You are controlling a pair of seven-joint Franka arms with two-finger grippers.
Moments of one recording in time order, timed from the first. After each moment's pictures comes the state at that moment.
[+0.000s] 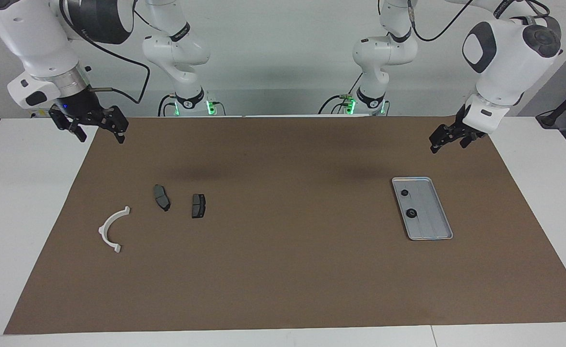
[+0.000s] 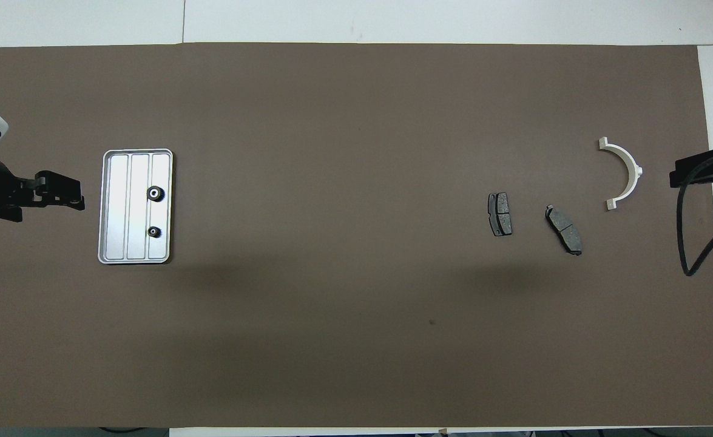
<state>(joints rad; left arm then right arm) -0.01 -0.02 0.00 -1.78 0.00 1.70 -0.12 -0.07 -0.01 -0.02 -1.63 -0.03 1.63 -0.04</state>
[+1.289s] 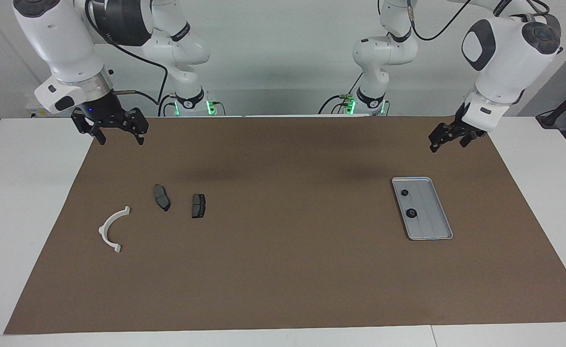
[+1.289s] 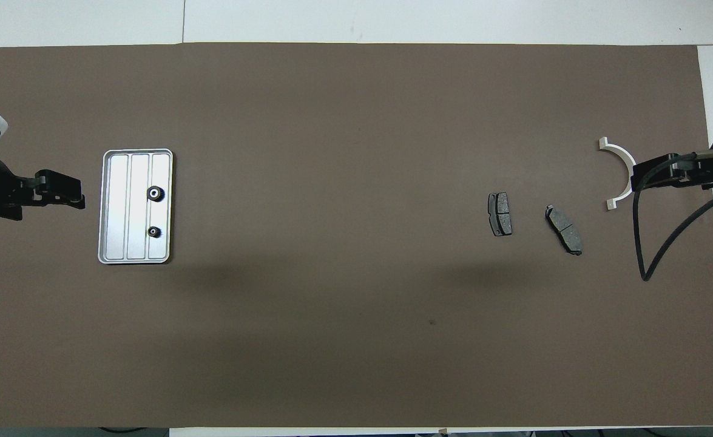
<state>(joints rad) -0.01 -0.03 -0.01 -1.78 0.00 1.69 -0.12 -0.01 -0.01 0.00 -1.66 -0.03 1.64 0.00</state>
